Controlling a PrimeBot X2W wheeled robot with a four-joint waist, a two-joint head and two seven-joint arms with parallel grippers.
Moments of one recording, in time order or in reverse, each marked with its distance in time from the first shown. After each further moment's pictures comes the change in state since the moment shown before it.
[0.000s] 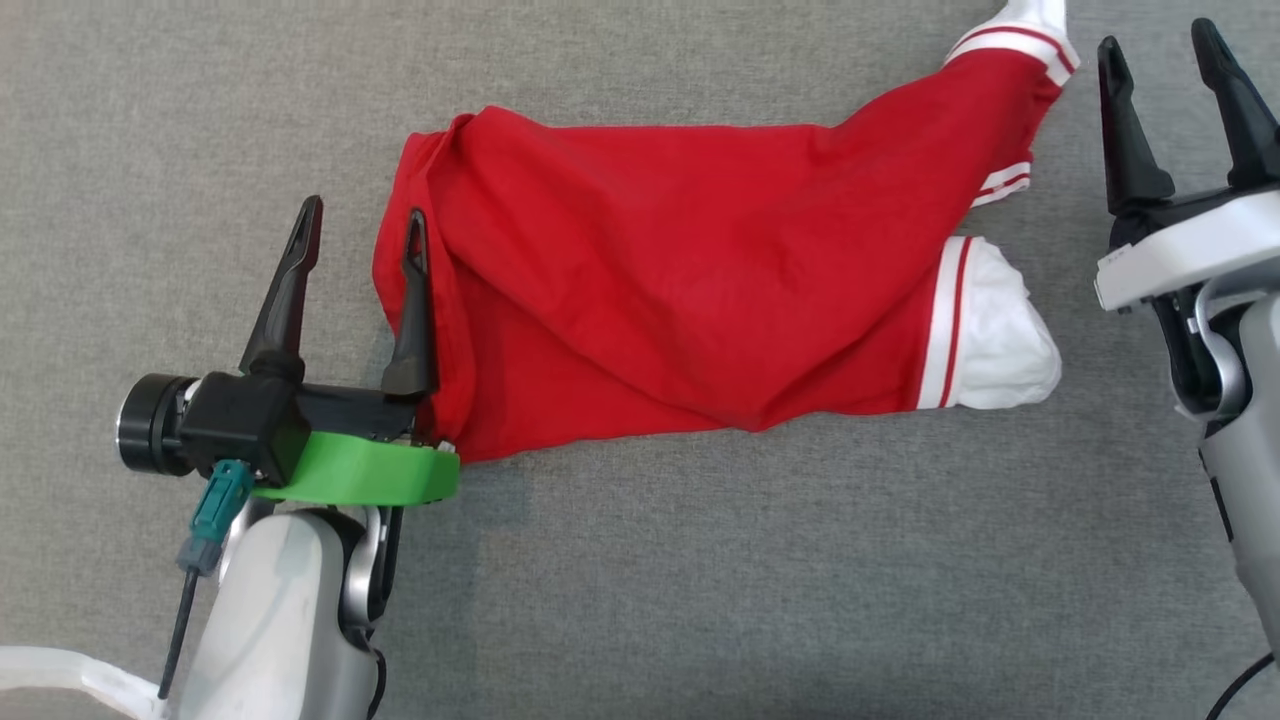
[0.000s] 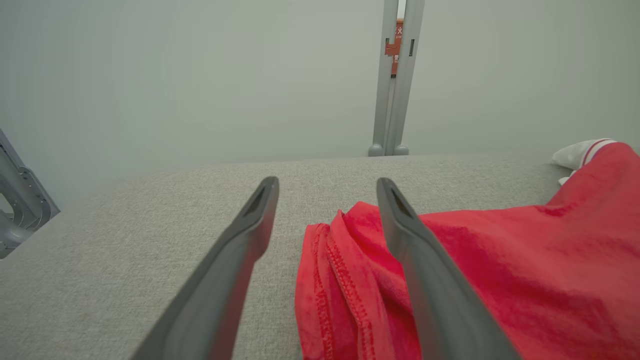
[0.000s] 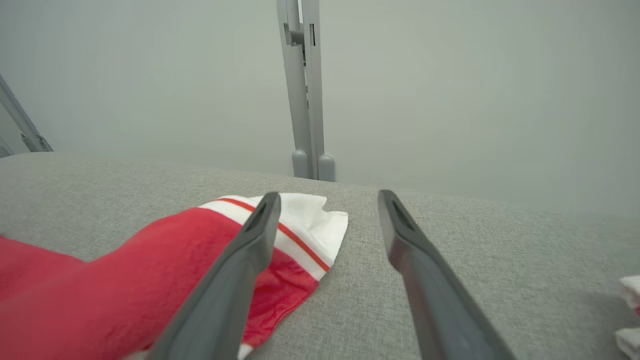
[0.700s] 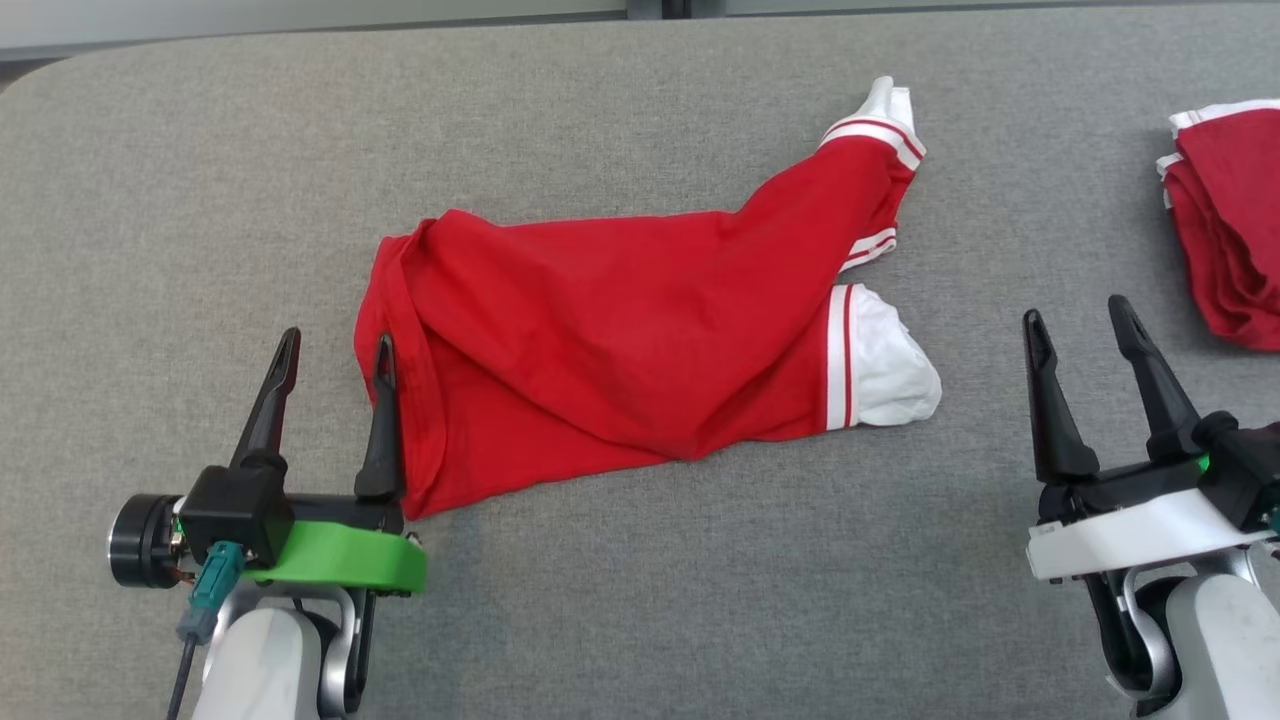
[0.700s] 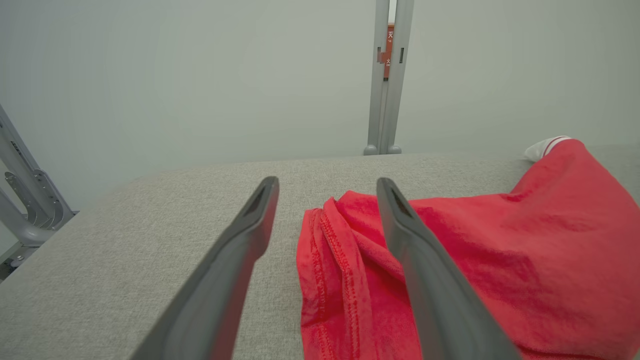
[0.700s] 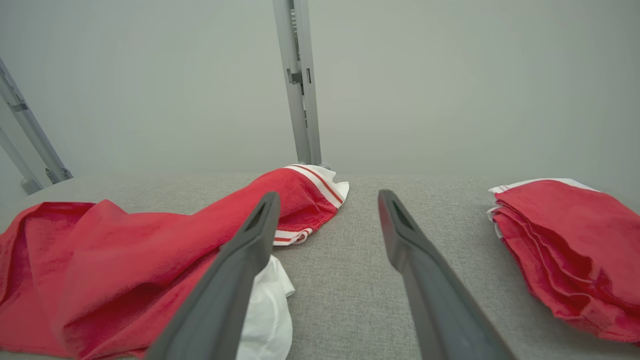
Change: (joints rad) left arm 0.146 0.021 0.055 0.060 0.012 0.001 0.000; right arm 0.529 0.178 -0.106 -0.393 -0.110 0.000 -0.009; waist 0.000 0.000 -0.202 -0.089
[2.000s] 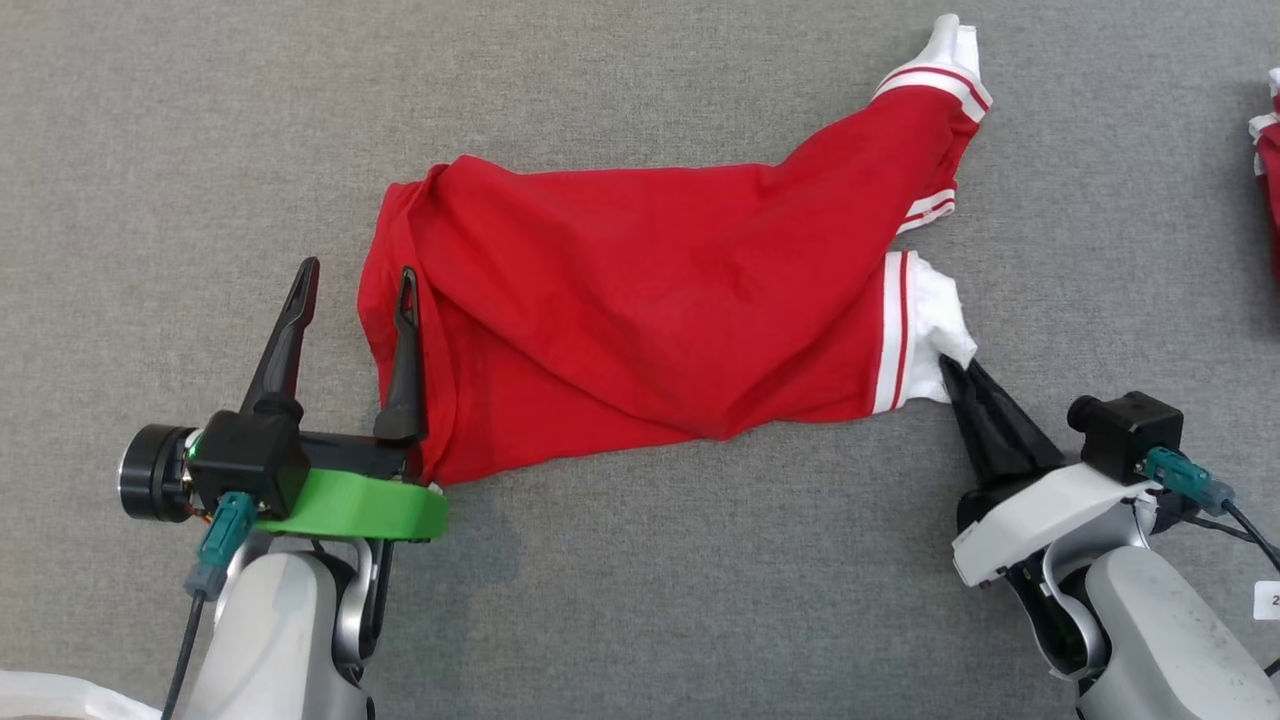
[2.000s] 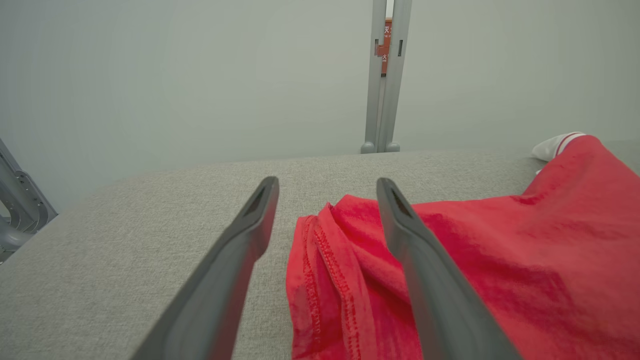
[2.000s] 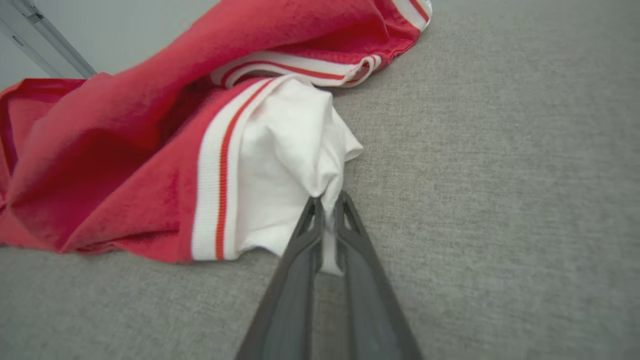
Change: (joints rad) left arm -0.083 -0.011 -0.033 -0.019 0.006 -0.010 0.000; right arm -0.136 -0.058 0.227 0.291 0.179 0.000 0.056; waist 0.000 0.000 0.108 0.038
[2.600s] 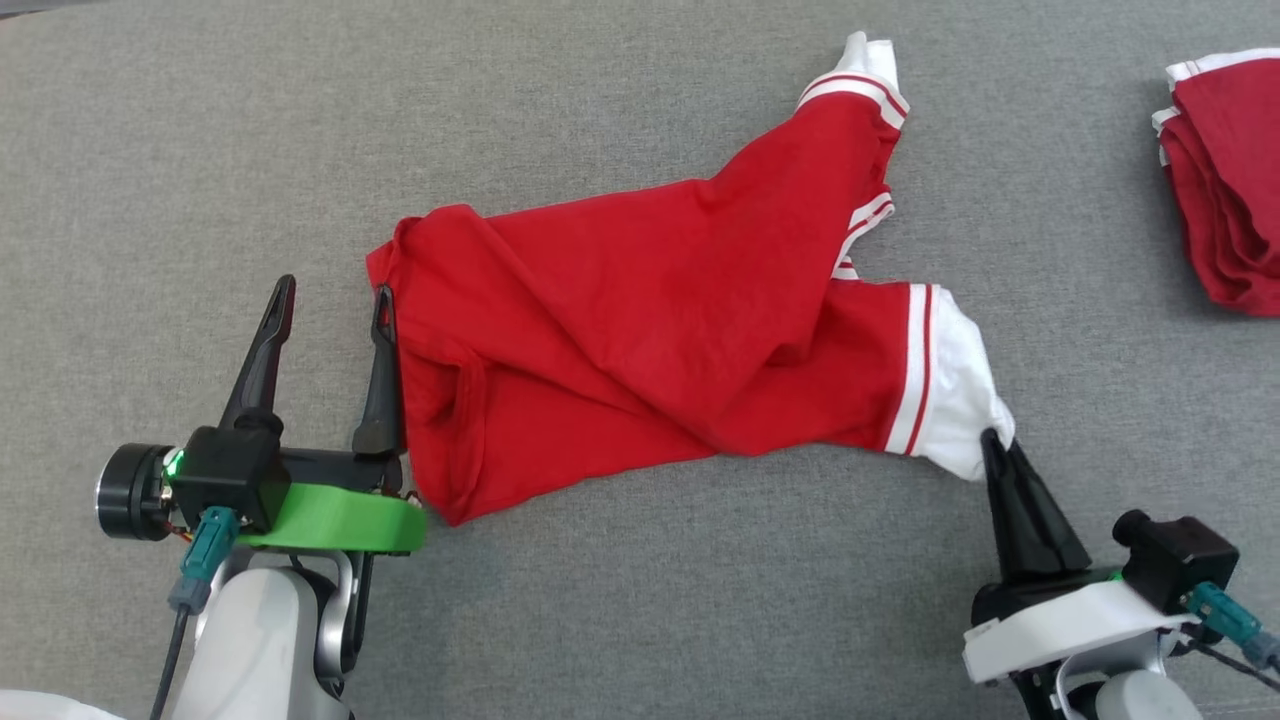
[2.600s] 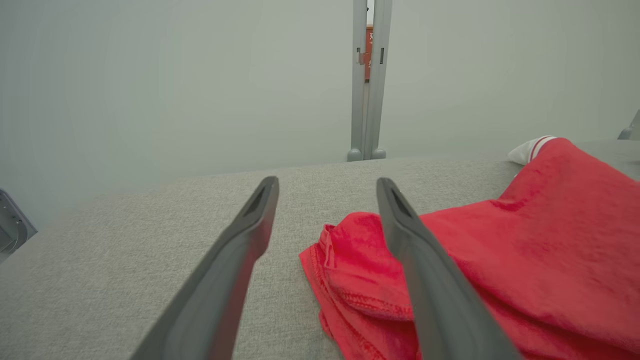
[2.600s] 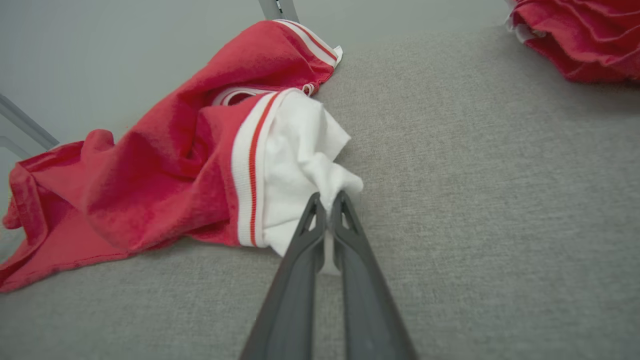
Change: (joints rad) left arm 0.026 0.017 0.027 -0.003 0.013 0.001 0.000; right arm 0.258 0.142 -0.171 -0.206 -0.074 0.000 -0.051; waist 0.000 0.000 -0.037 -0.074
